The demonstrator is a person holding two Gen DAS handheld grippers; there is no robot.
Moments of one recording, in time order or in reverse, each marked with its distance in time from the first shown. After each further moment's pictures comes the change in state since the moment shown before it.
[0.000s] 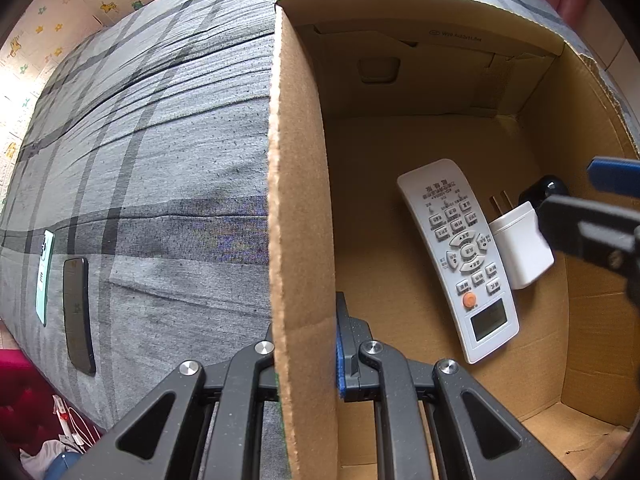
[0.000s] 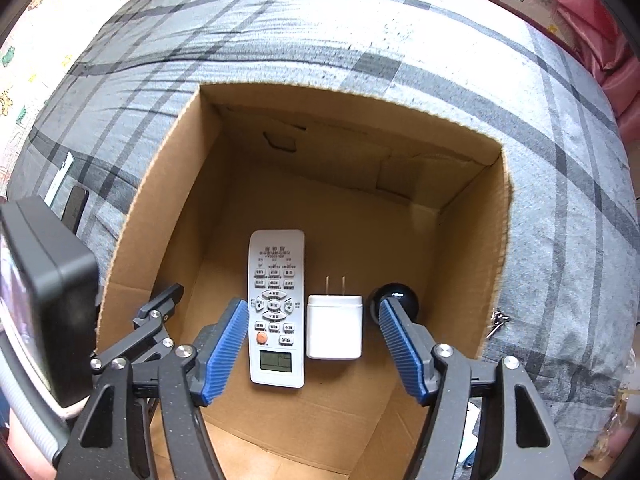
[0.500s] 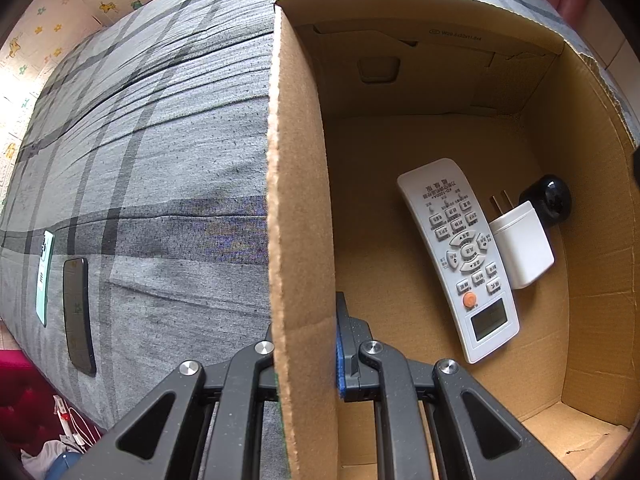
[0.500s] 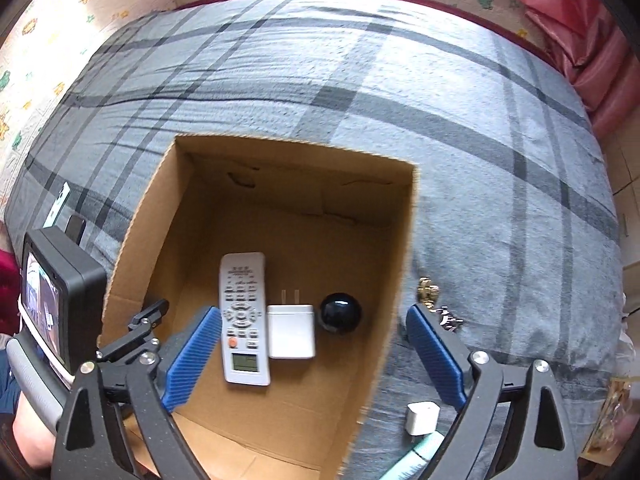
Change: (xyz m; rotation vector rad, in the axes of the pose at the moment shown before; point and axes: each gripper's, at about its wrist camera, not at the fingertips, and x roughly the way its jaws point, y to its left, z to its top) left arm 0.000 -0.001 0.001 0.001 0.001 0.001; right arm -0.041 -0.034 -0.003 0.057 -0.080 -0.043
